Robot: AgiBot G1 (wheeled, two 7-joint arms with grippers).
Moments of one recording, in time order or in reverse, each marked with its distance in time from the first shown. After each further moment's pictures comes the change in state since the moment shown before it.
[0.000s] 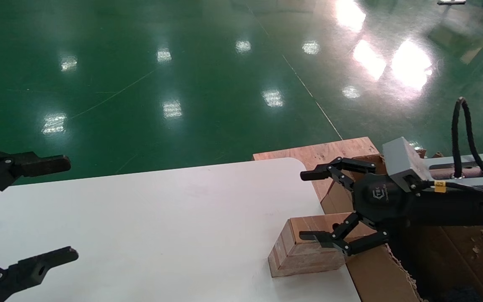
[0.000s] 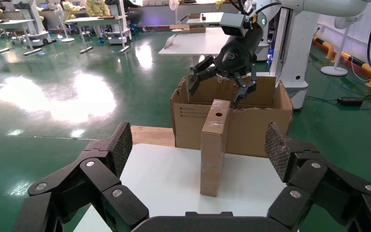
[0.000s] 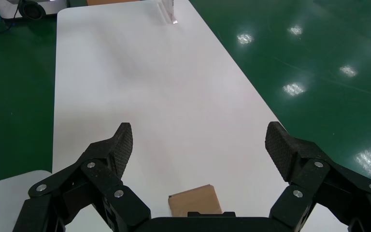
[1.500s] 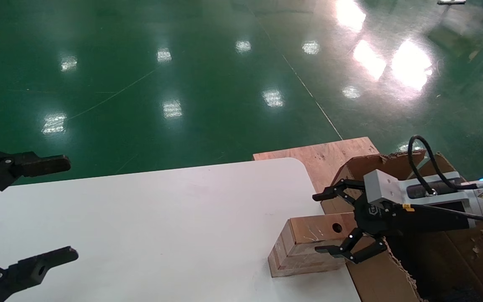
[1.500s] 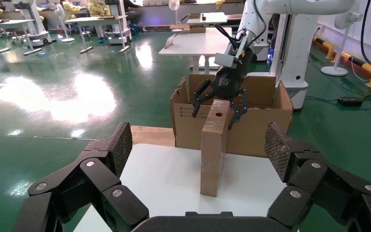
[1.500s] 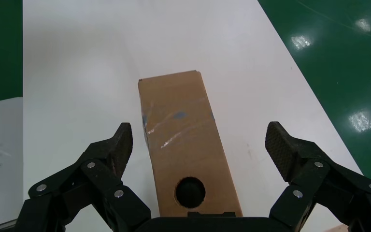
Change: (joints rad) left arm 0.000 0.000 0.000 0.000 0.000 0.000 0.000; right arm 0.255 -0.071 -0.389 -0.287 -0.126 -0.009 -0.253
